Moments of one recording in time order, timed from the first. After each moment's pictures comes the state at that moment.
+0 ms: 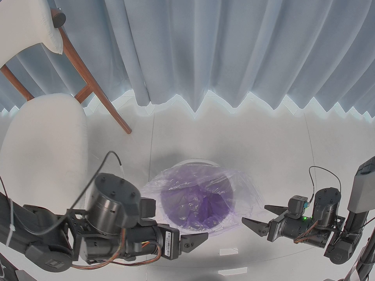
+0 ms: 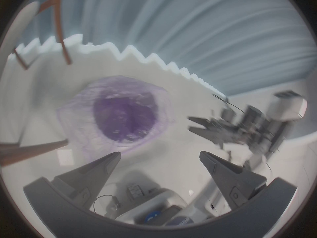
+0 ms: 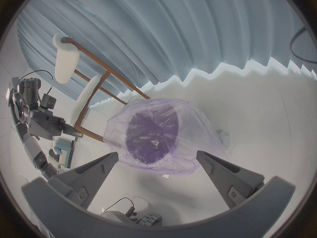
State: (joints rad) left arm -0.85 1.66 -0.58 -0.46 -0.05 -0.54; right arm 0.54 2.01 -0.05 -1.55 0.15 0.27
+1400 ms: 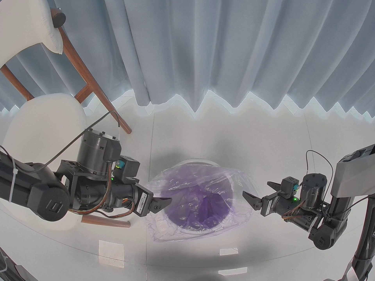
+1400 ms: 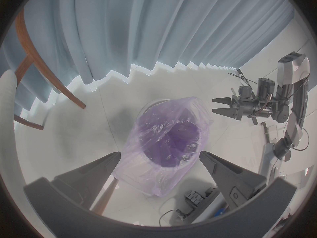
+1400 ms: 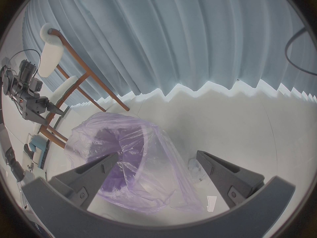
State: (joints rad) left arm -0.55 1.71 -0.80 -0.25 -0.05 0.03; right arm 0.43 2.16 -0.29 -1.55 0.05 0.13
